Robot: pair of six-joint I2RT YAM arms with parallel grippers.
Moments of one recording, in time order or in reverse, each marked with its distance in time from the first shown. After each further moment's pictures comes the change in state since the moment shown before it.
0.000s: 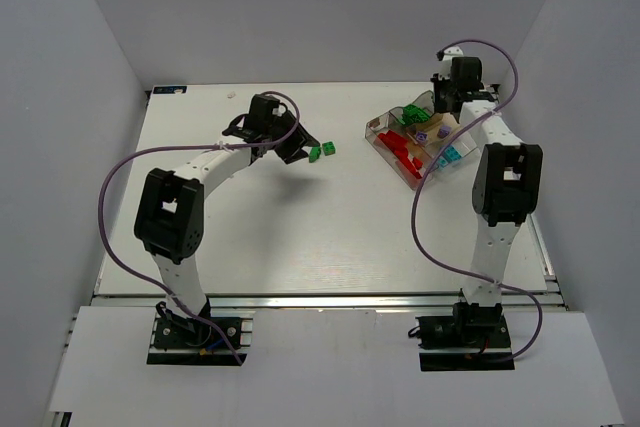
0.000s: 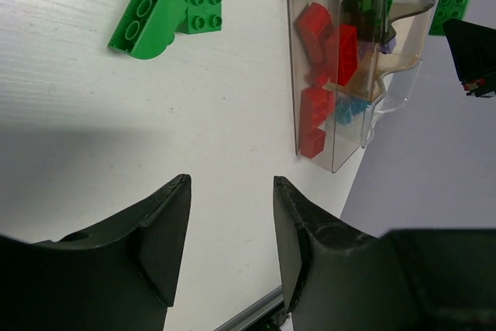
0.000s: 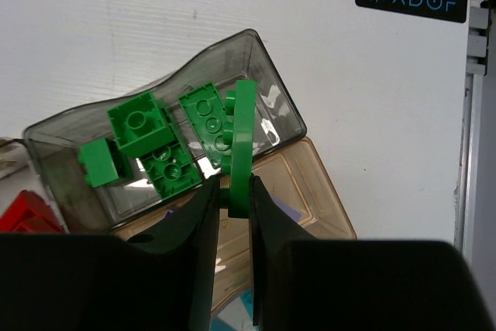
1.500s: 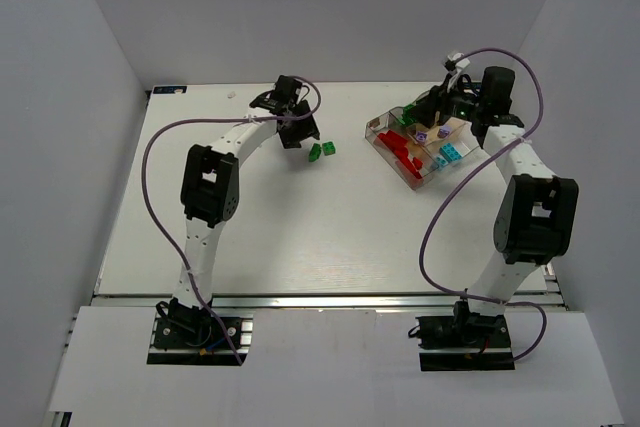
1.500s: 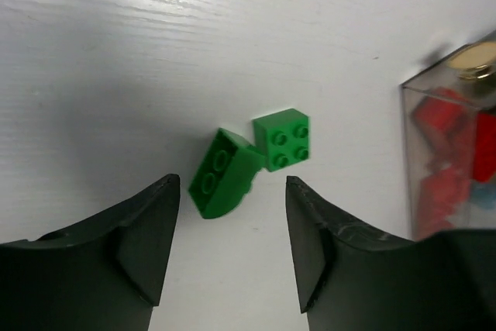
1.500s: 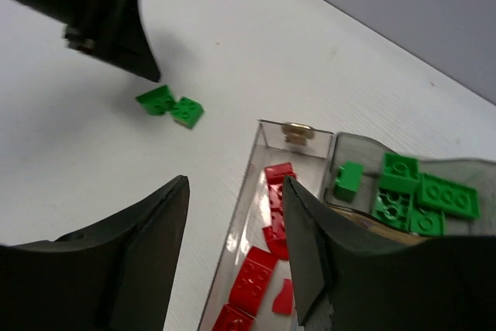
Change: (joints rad) left arm -0.006 0.439 0.584 -0.349 -0.188 0.282; right arm -0.085 -0.335 -0.386 0.246 -0.879 -0.034
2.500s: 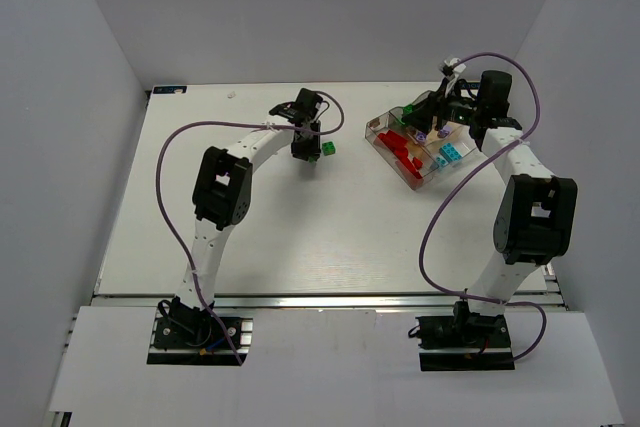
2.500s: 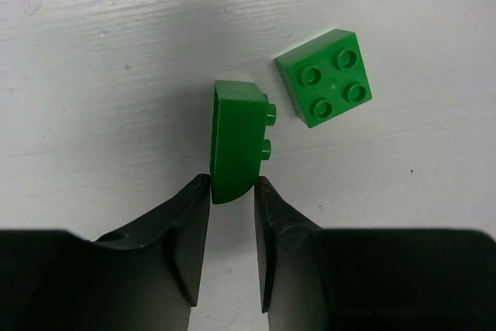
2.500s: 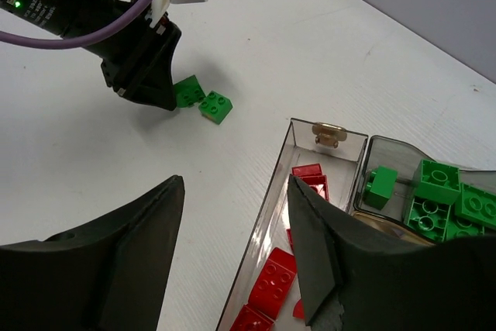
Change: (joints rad) left arm -0.093 0.061 0.034 -0.118 -0.132 0.323; right arm 0.005 -0.028 -0.052 0.027 -0.108 -0.008
